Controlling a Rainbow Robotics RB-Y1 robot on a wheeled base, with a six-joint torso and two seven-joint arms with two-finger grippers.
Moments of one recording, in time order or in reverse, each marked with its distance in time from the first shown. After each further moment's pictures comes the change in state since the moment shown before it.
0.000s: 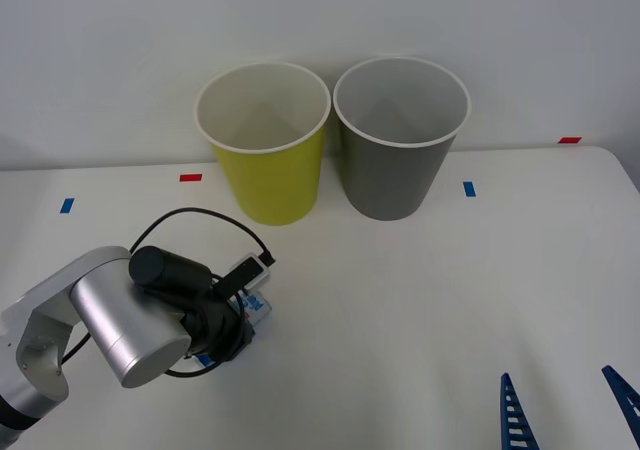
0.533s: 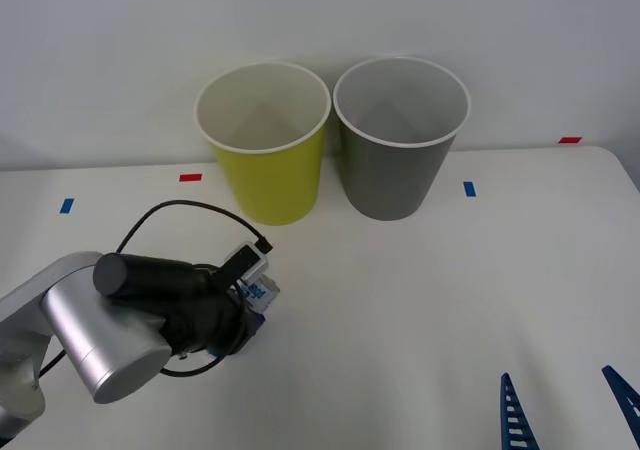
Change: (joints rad) right arm 0.000 0.000 0.000 0.000 0.000 0.000 0.000; left arm 0.098 0.024 0.085 -0.146 0.009 -0.103 0.017
